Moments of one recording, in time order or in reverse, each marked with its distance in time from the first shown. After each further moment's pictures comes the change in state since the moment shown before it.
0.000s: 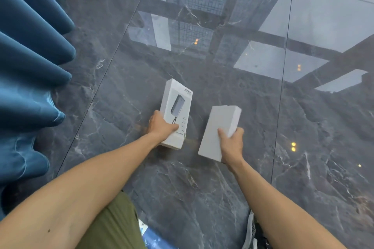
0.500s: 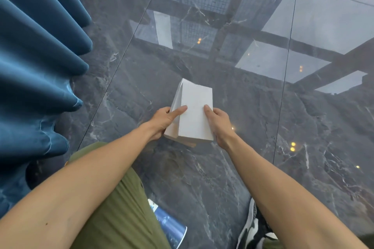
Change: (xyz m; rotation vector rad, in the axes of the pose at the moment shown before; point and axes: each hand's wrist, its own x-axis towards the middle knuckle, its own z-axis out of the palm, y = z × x) left_hand -0.037 -0.012 -0.042 -0.508 -0.358 -0.014; right_hand -0.037 -0.048 0.035 0.135 -0.330 -0.015
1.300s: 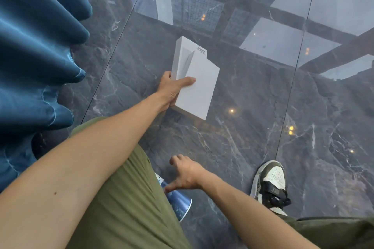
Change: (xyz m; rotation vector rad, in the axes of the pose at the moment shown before) left_hand -0.010 0.011 0.003 -0.142 0.136 0.125; right_hand -0.108 0.156 0.066 -1.254 -0.768 -0.150
